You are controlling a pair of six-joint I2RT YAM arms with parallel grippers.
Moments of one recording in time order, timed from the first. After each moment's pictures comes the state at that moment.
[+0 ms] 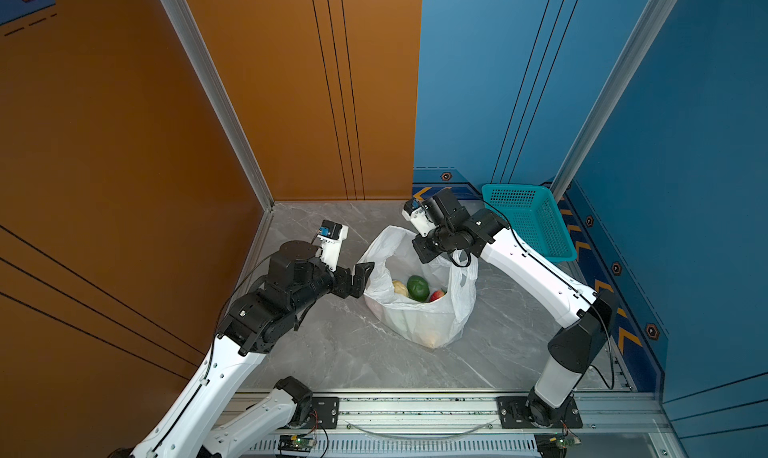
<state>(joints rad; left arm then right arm) -0.61 0.93 1.21 -0.73 -0.02 -0.15 0.69 1.76 1.85 -0.99 -0.06 0.03</state>
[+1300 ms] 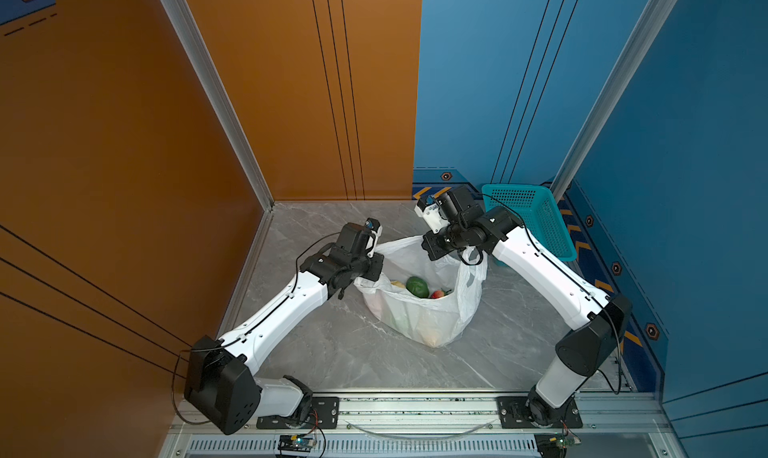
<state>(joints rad) -0.50 1.31 1.13 -0.56 0.07 -0.16 0.63 1.71 1.79 -1.00 -0.15 0.09</state>
